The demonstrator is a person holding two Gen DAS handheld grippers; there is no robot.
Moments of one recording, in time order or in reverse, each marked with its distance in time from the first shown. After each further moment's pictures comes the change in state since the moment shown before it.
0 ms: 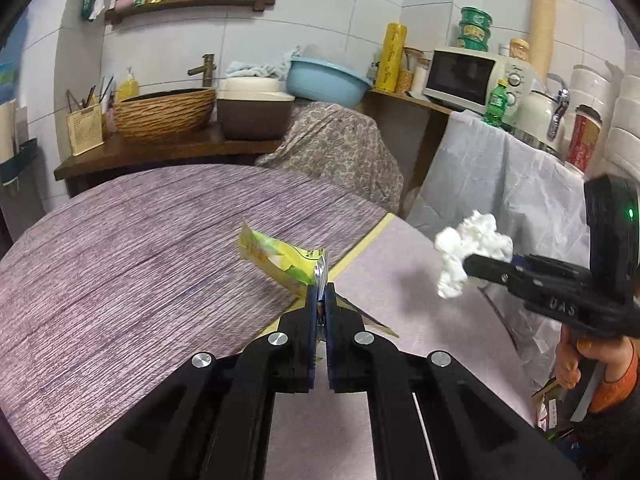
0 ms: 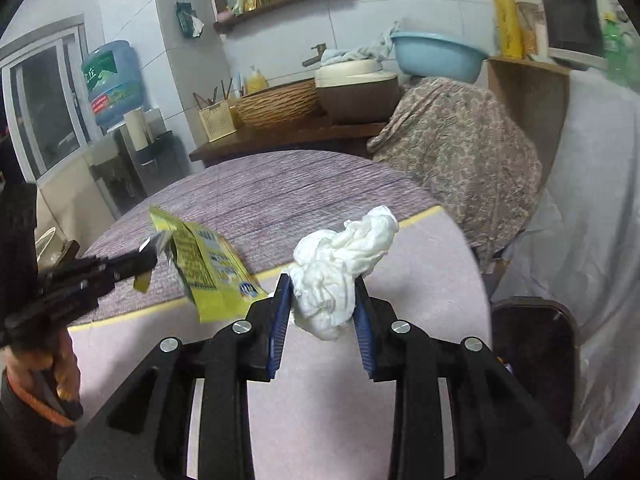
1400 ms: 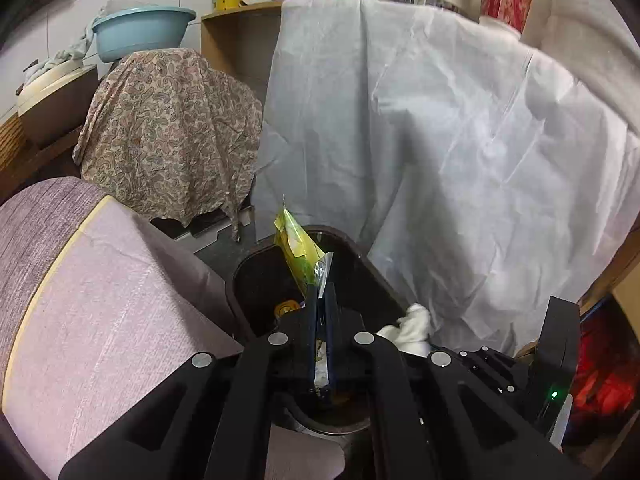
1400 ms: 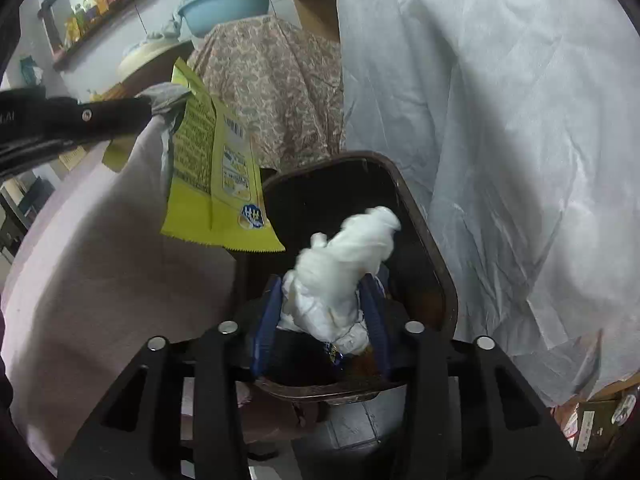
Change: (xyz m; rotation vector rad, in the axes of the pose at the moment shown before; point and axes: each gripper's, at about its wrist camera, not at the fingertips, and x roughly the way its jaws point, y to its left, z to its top) left arm 0.179 -0.269 -0.005 0.253 0.280 -0.217; right arm -0.027 -0.227 -0.153 0.380 0.107 -0.343
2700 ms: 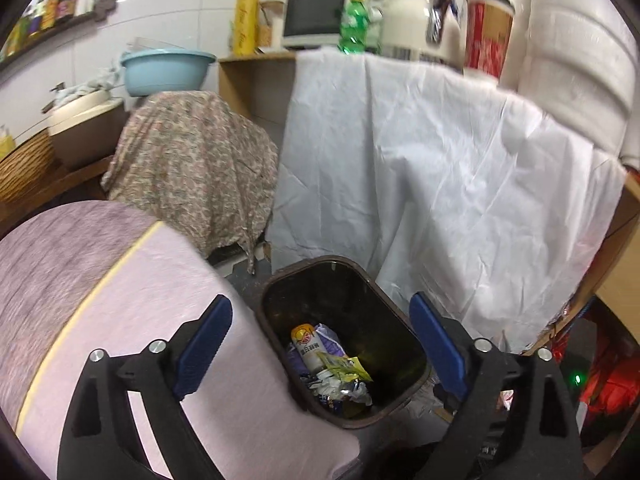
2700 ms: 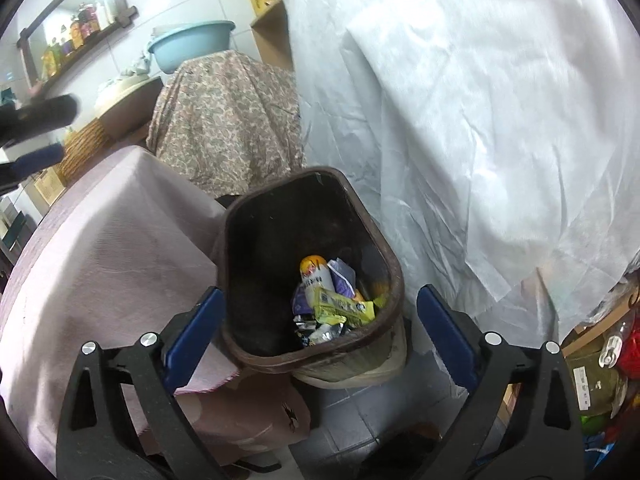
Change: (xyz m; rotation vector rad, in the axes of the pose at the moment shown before) left arm -0.082 0.016 -0.019 -0.006 -0.175 0.030; right arm -0.067 -0.006 -0.034 0.096 -0.121 -0.102
